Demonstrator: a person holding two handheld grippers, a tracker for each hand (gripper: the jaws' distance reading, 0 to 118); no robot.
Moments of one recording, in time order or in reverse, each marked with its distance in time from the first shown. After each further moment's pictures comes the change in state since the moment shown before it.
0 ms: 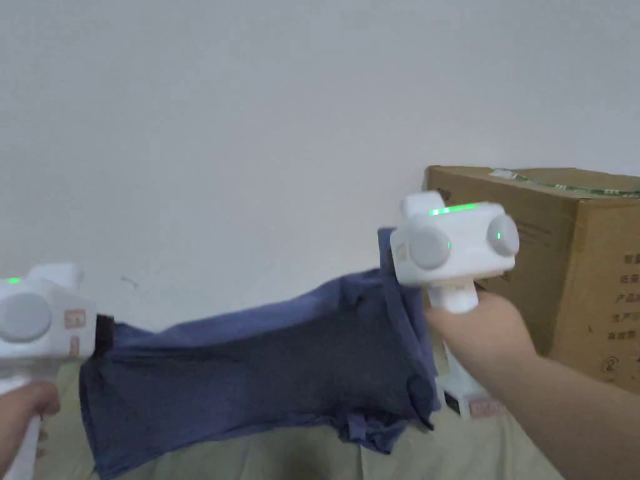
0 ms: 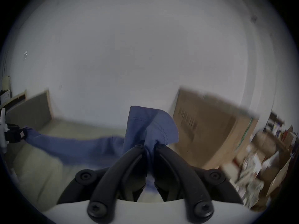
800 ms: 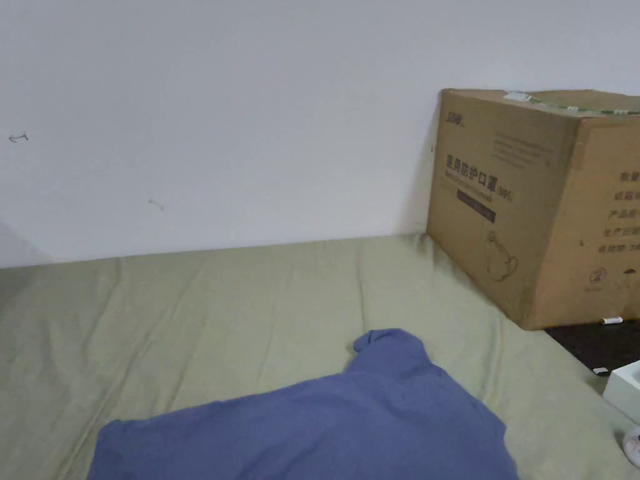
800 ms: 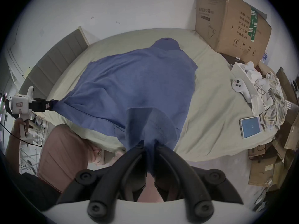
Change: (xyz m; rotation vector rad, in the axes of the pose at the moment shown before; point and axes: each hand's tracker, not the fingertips) left arm -0.048 -0.323 0.222 -0.433 -0.115 -0.013; right arm 0.063 -0.333 0.276 -0.540 0.316 -0.038
